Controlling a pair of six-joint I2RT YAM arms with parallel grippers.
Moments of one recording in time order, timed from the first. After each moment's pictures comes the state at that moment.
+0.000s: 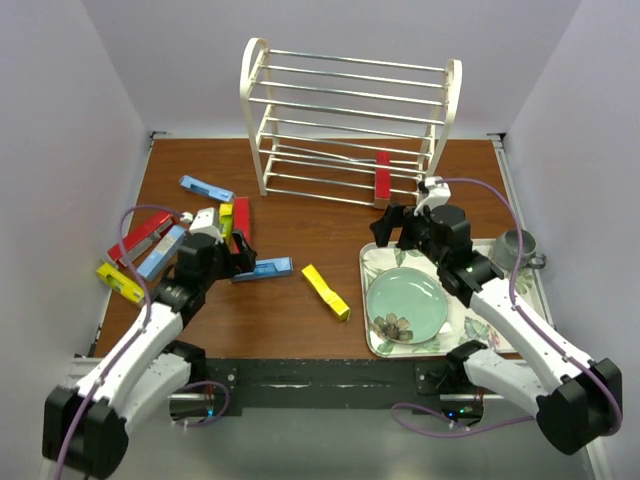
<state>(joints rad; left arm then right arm) -0.30 0.82 0.47 -0.21 -0.08 -0.47 0.45 0.97 0.73 -0.12 0.03 0.39</state>
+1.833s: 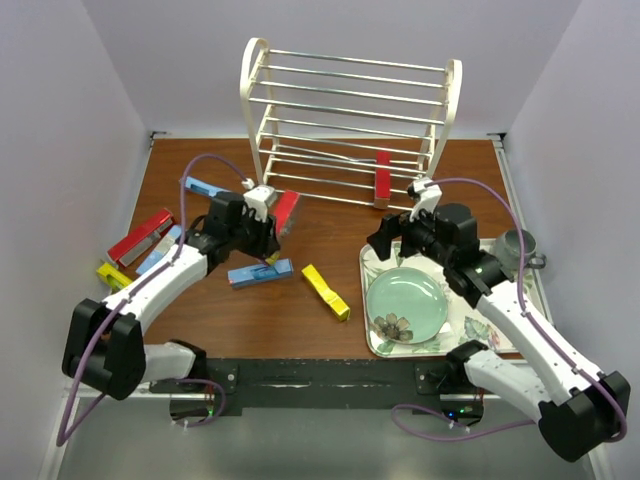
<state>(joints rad) -0.37 1.28 0.82 -0.28 0.24 -0.09 0.45 0.93 0.79 -0.27 -0.15 0.21</state>
